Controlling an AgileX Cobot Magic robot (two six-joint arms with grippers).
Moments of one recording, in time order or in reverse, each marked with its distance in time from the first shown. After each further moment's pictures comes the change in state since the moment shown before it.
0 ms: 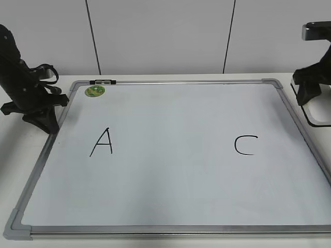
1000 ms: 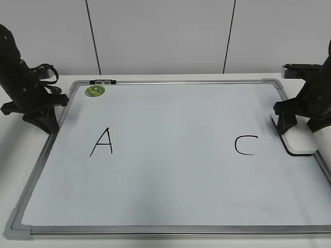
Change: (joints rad) left arm 0.000 0.000 0.000 -0.002 0.000 0.000; right arm -0.033 0.227 0.000 0.129 -0.085 -0.092
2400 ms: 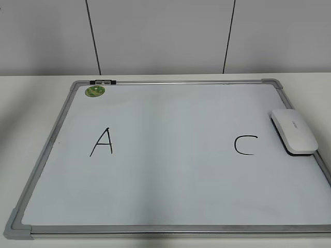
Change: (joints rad) left arm 0.012 -0.612 -0.077 0.039 0.238 -0.005; right arm 0.023 -0.599 -0.089 0.036 0.433 -0.058
